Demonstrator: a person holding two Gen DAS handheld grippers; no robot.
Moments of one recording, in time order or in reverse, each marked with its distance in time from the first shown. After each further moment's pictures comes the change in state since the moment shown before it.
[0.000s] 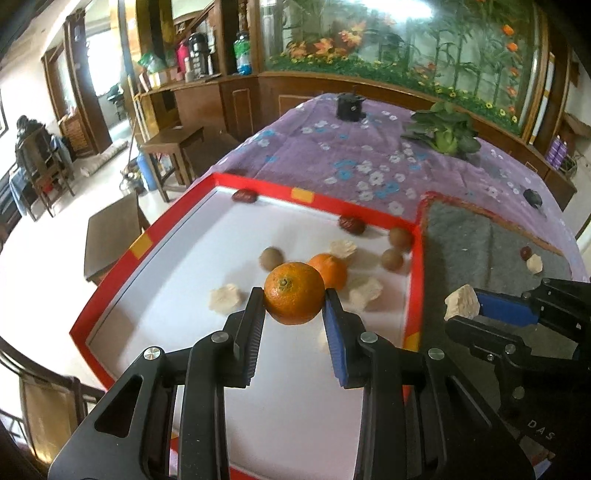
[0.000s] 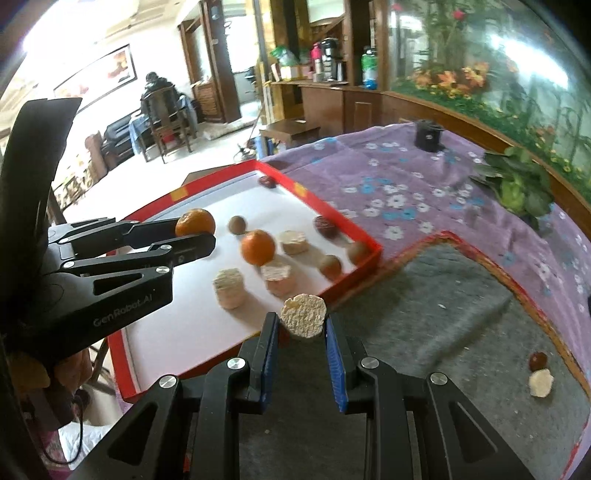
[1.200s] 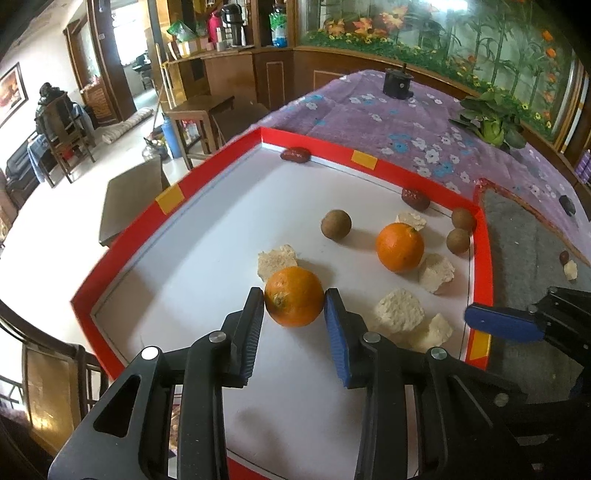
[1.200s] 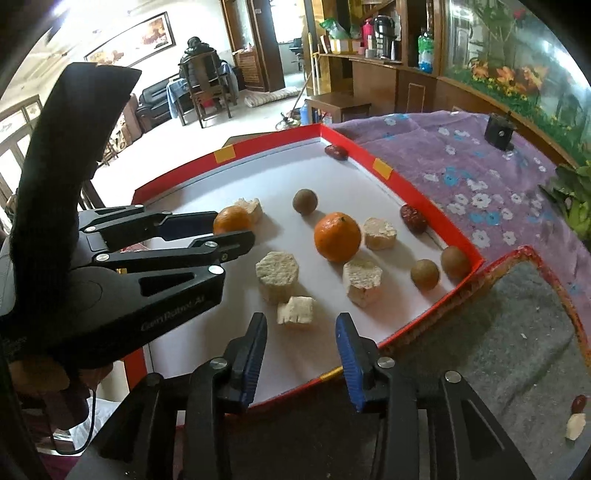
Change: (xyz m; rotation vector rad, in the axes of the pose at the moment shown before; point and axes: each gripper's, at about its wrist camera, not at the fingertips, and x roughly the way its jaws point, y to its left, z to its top) left arm 0.029 0.031 -0.013 -0.079 0.075 0.089; right arm 0.046 0.032 0.010 -0.088 0.095 0.113
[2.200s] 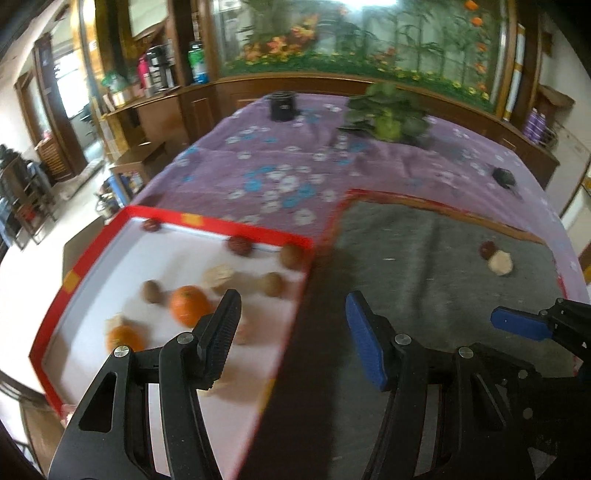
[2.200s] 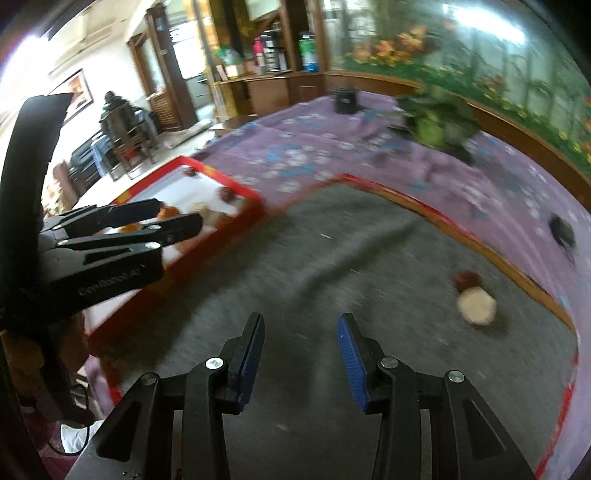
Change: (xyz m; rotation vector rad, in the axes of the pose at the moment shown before) left arm -0.031 -0.150 0.018 0.208 -0.081 -0.150; right arm -0.102 -0.128 -0.105 0.321 -0.071 -0.204
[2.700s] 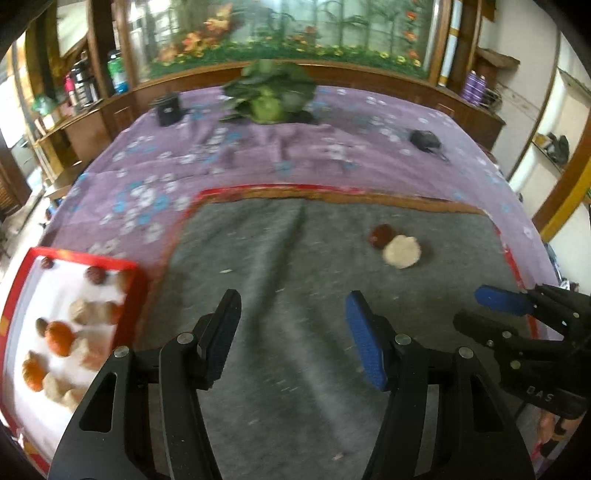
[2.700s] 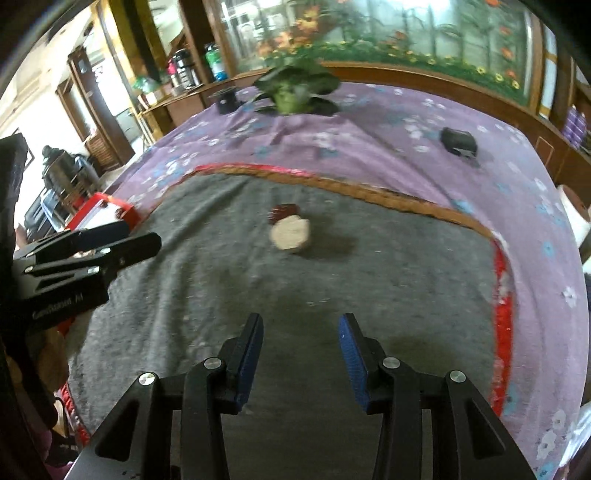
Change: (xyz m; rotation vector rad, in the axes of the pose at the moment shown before) left arm 0.024 -0.113 0.015 0.150 0.057 -0.196; right arm -0.030 -0.115 -0.045 0.237 -0.011 -0.118
